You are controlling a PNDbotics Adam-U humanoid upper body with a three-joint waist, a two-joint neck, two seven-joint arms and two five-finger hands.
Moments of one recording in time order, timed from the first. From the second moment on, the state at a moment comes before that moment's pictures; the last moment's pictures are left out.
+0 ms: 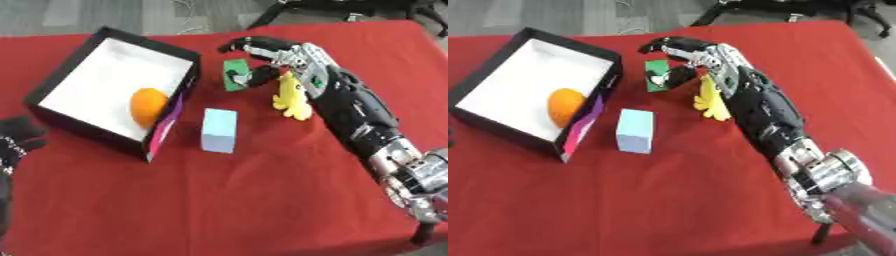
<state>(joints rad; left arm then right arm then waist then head) -0.25 0.10 -0.20 -1.74 0.01 0.00 -0.01 -0.80 -0.47 0.04 -0.88 0.80 -0.54 0.38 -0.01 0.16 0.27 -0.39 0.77</state>
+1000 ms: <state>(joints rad) -0.26 0.10 -0.20 -1.74 0.00 0.00 -0.01 -0.82 -0.46 0.05 -0.96 0.75 -0.55 0.21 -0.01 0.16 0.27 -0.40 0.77</state>
